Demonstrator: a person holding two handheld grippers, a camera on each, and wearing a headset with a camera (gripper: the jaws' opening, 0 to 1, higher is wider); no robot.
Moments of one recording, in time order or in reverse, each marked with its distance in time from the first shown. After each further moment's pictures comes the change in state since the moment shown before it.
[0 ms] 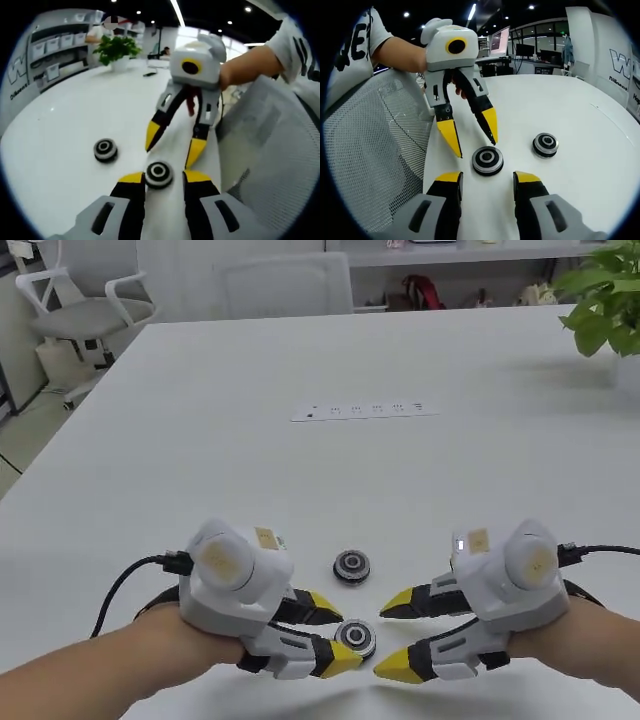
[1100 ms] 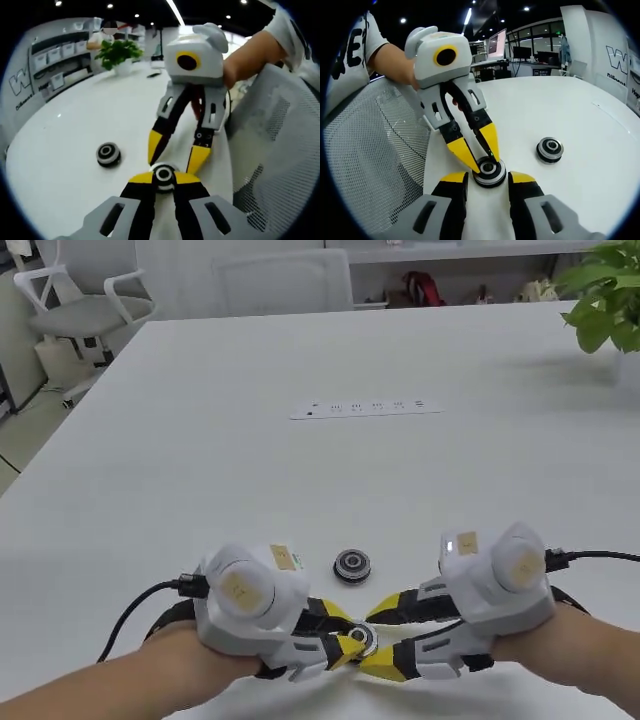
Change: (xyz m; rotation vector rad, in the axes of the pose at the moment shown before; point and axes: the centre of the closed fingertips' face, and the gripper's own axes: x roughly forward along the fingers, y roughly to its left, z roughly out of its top) left arm 0.012 0.006 -0.002 0.071 -0.009 0.091; right arm 0.012 0.002 0.010 0.047 -0.043 -0.001
